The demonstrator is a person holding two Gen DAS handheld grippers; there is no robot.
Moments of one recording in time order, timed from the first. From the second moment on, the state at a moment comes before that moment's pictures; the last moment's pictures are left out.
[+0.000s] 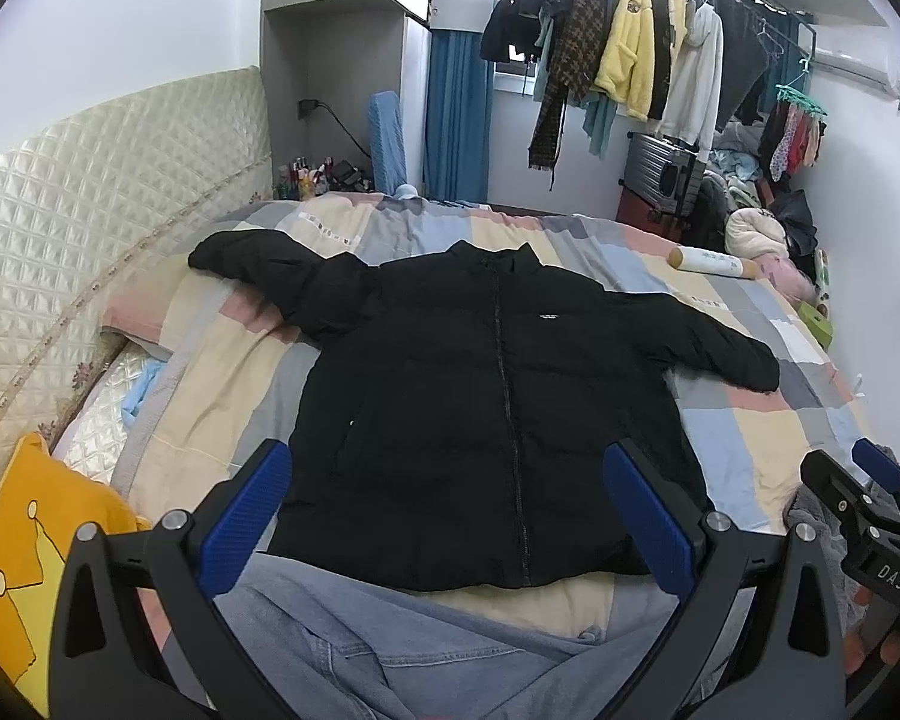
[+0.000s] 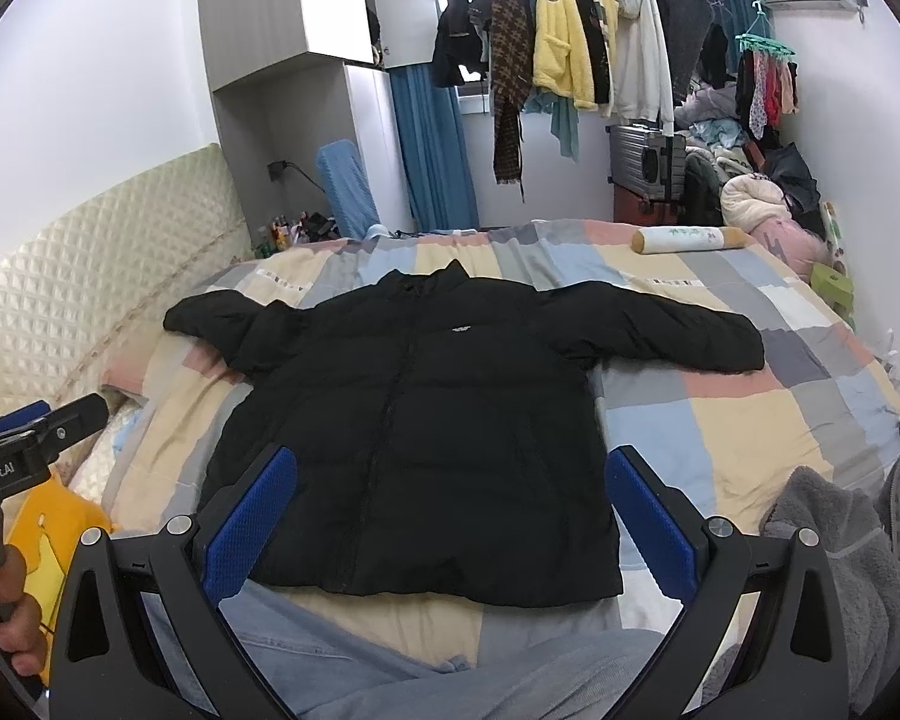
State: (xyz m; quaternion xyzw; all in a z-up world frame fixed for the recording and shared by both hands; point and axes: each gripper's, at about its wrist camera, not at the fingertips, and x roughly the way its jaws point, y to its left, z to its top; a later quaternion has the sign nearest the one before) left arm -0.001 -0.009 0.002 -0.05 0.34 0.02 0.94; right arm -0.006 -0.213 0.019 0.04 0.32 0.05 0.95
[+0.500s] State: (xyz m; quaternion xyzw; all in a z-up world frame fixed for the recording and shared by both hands) left arm -0.007 -0.009 -0.002 -0.06 0.35 0.02 0.94; right arm -0.009 -0.210 0.023 0.03 0.32 0.05 0.95
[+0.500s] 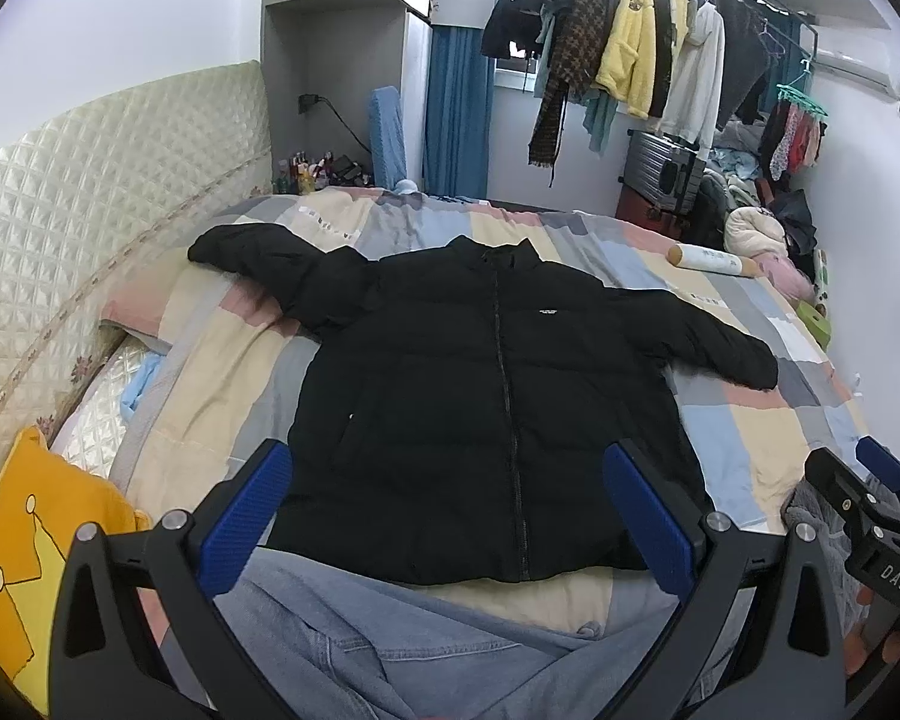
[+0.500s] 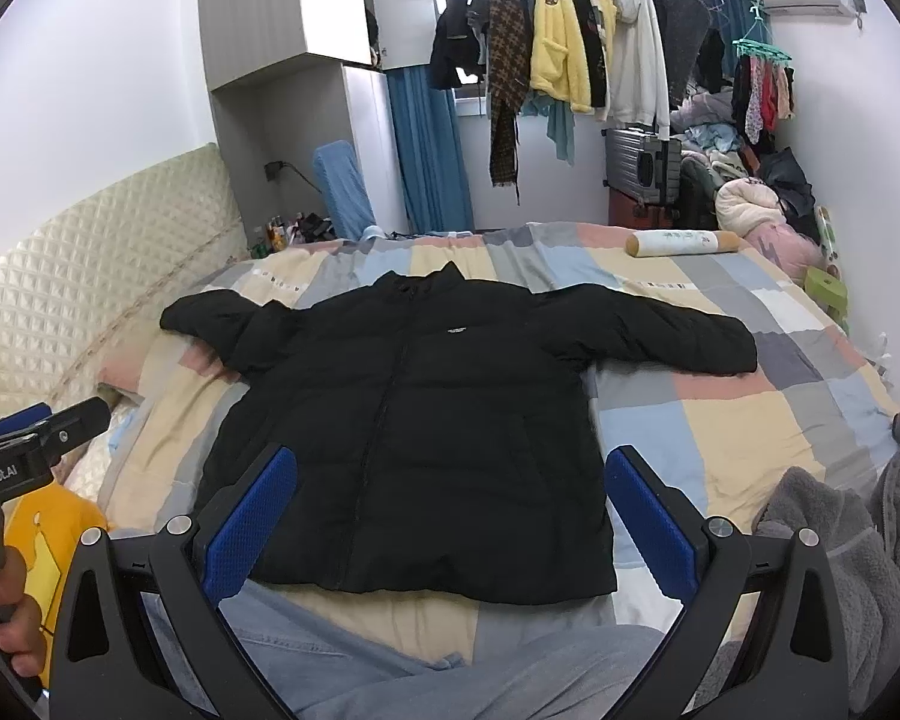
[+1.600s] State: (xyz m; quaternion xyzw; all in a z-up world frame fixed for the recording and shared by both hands) left arm 0.001 -0.003 0.003 -0.06 0.35 0.01 0.93; right arm -0.008 -0.219 0.017 0.03 0.32 0.05 0.95
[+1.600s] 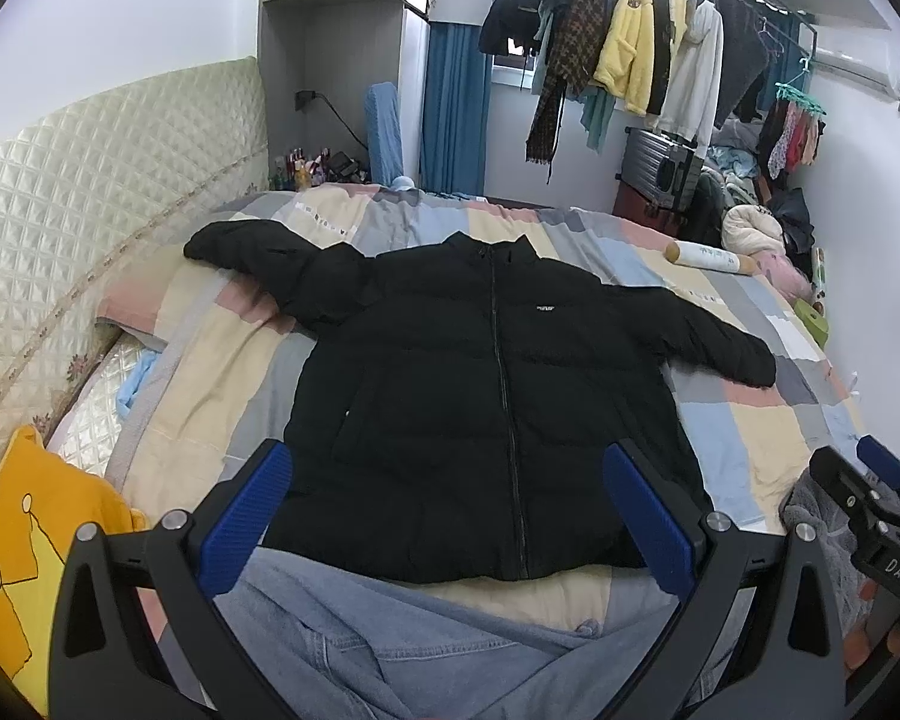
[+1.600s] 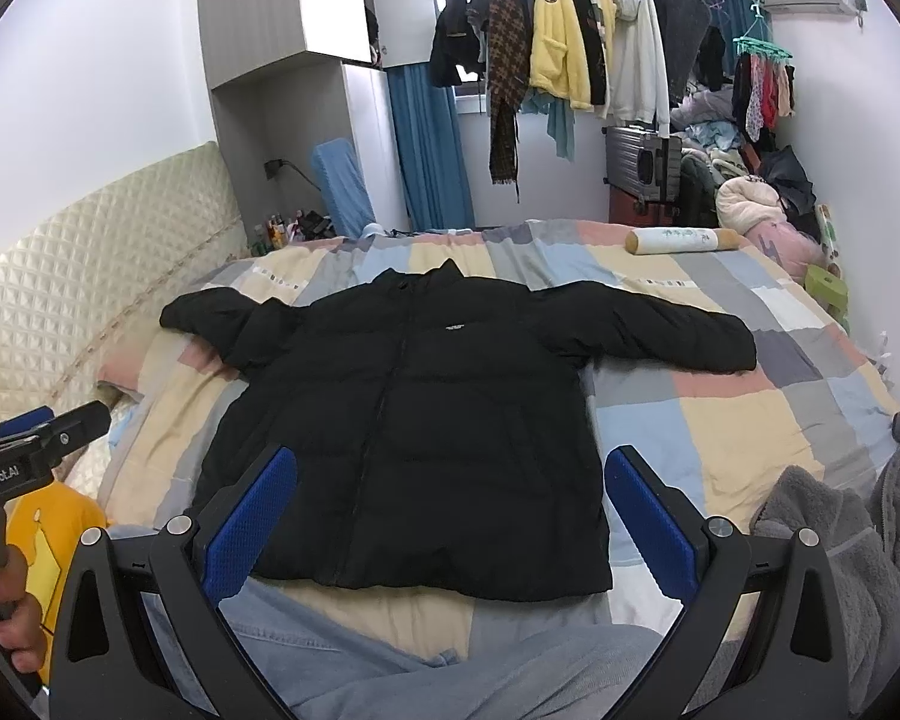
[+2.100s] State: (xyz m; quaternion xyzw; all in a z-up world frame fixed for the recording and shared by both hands) left arm 0.059 -0.019 -0.018 -0.05 0.32 -0.02 0.94; right arm 0.038 -0.258 0.006 0.03 0.30 0.03 0.95
